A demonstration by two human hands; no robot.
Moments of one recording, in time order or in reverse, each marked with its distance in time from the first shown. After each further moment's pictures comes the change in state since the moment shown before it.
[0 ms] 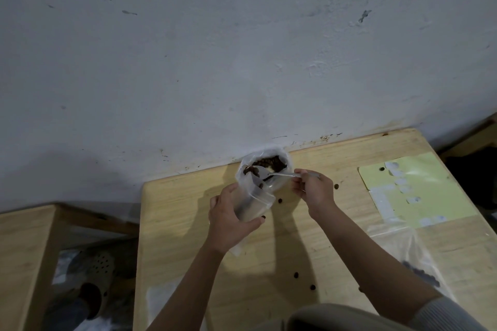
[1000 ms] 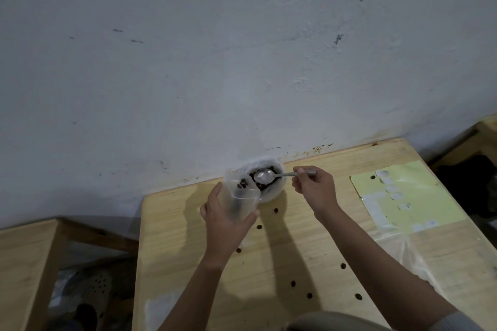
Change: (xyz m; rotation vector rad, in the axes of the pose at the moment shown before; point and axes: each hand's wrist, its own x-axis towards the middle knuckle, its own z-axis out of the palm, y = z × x) left_hand -0.013 0.029 -0.003 -0.126 0.257 0.066; right_hand -0.022 -0.029 -0.011 -0.228 -0.097 -0.351
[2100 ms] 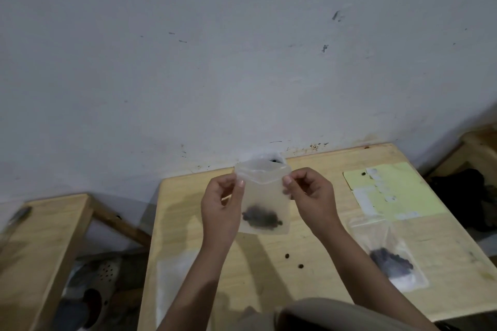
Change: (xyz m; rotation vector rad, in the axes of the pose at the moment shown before) left_hand -0.086 0.083 -0.055 -0.473 0.174 0.057; right_hand -0.128 -0.028 -0.026 0.084 -0.205 -0.417
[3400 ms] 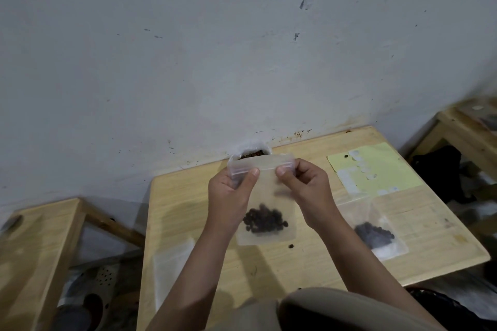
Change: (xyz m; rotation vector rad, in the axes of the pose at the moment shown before) left_hand -0.028 0.035 0.018 -0.170 -0.268 -0.009; right_hand -0.033 -0.025 -0.019 0.284 -0.047 0.120
